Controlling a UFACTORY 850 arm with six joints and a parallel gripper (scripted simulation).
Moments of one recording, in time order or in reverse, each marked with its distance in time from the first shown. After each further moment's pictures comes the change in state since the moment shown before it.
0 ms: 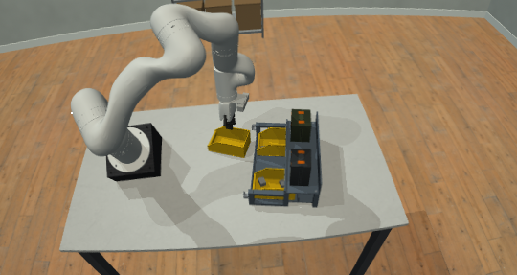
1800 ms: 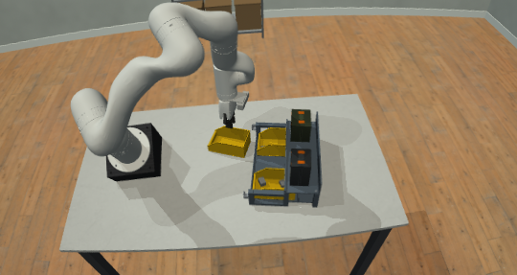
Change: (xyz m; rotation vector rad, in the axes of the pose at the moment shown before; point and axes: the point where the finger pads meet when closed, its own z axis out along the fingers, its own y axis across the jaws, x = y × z) arm 0.000 0.000 -0.009 0.000 0.000 0.000
